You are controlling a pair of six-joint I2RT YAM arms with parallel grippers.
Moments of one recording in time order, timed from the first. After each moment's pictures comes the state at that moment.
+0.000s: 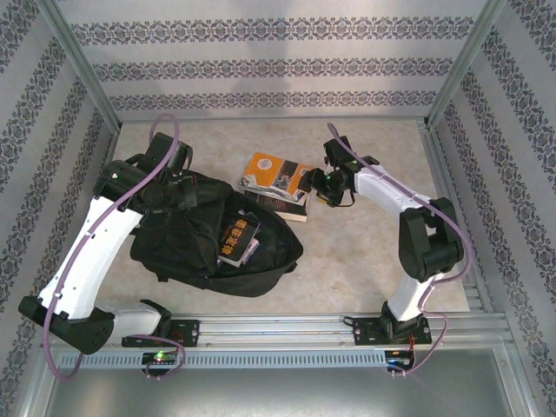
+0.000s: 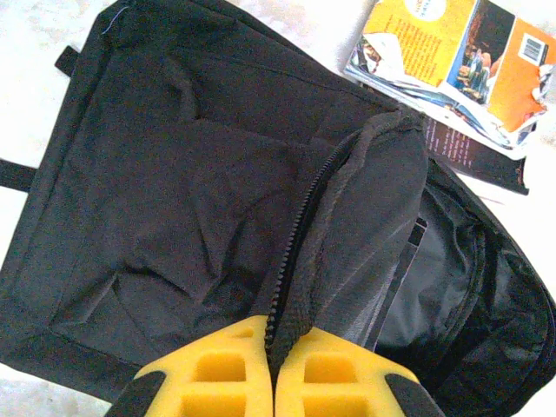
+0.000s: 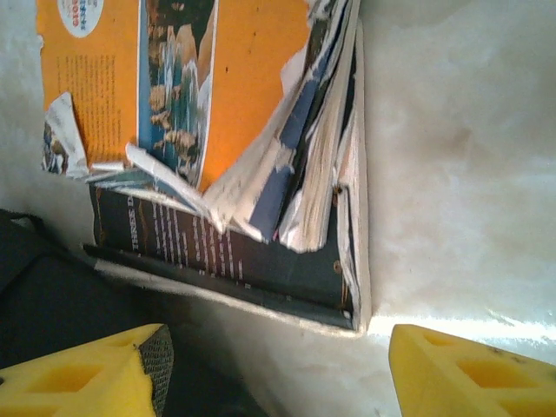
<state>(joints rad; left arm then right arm) -0.40 1.27 1.61 -1.42 -0.15 -0.55 0.34 1.77 1.30 -0.63 -0.33 0.77</state>
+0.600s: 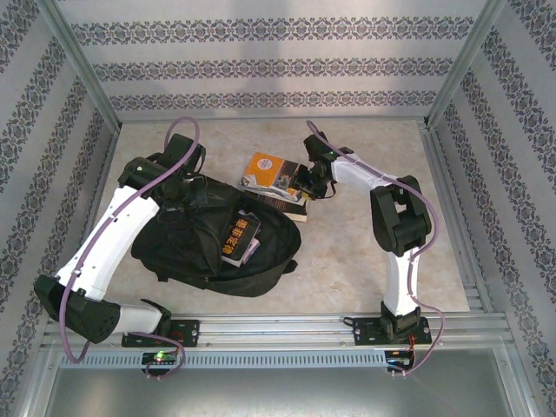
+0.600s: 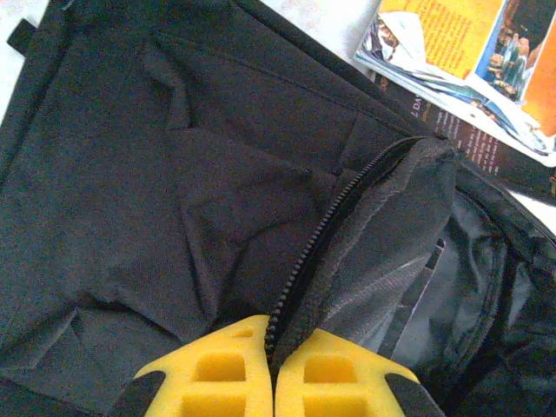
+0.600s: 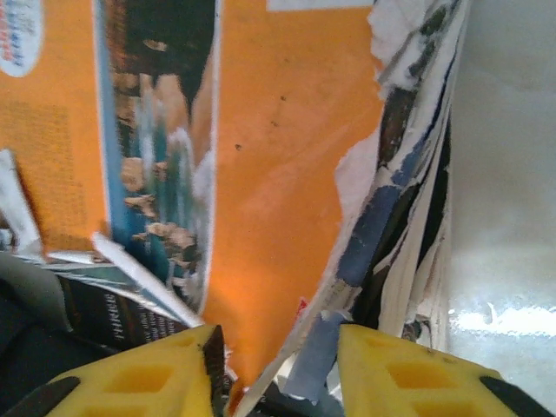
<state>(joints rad) -0.38 1.34 1.49 -1.28 -0.13 -0.56 0.38 2.05 1.53 -0.67 -0.30 0.80</state>
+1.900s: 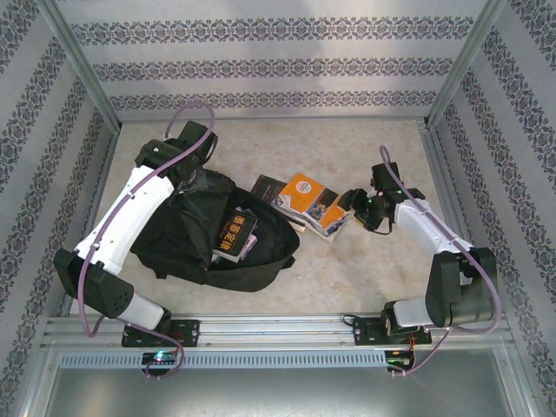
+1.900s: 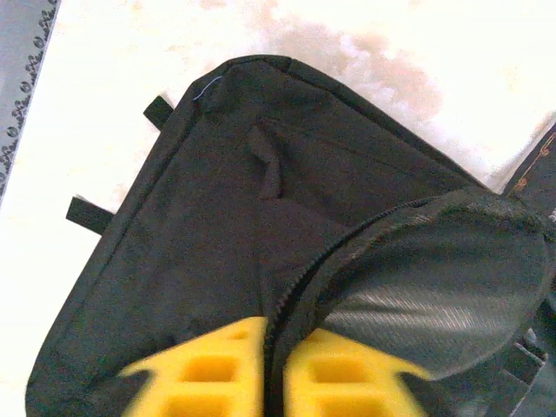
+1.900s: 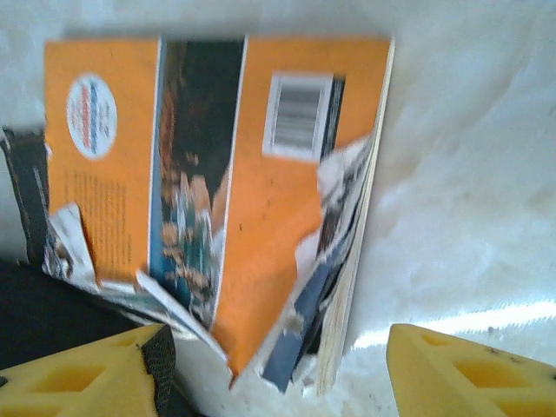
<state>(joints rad) -0.39 1.50 1.63 -1.32 -0.41 -0.60 0.10 1.40 0.90 -0.59 -0.32 0.77</state>
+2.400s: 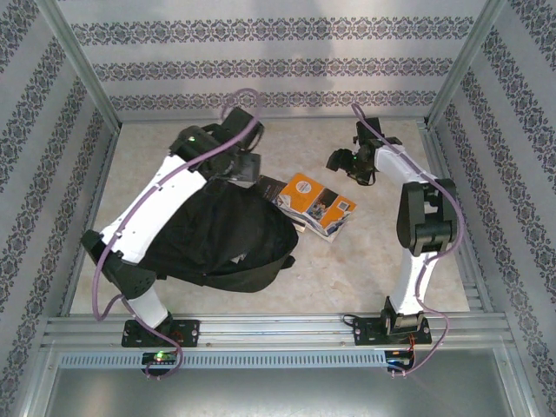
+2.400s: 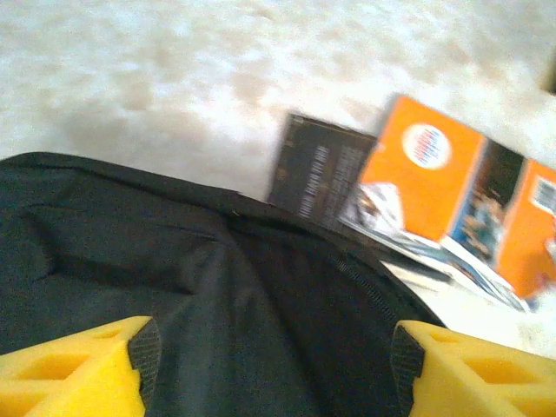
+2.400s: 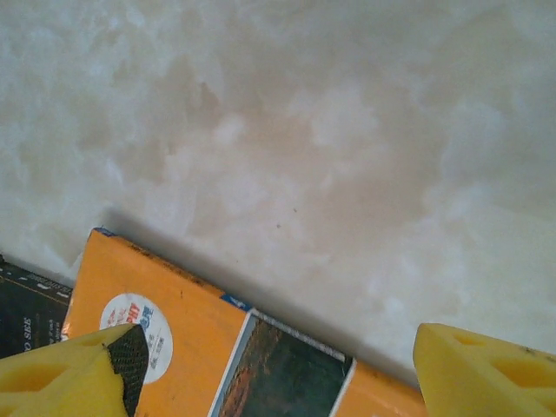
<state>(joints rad) -0.66 1.72 2.01 -1.35 -0.28 -0.49 0.09 2.01 1.55 -0.69 -0.27 0.48</state>
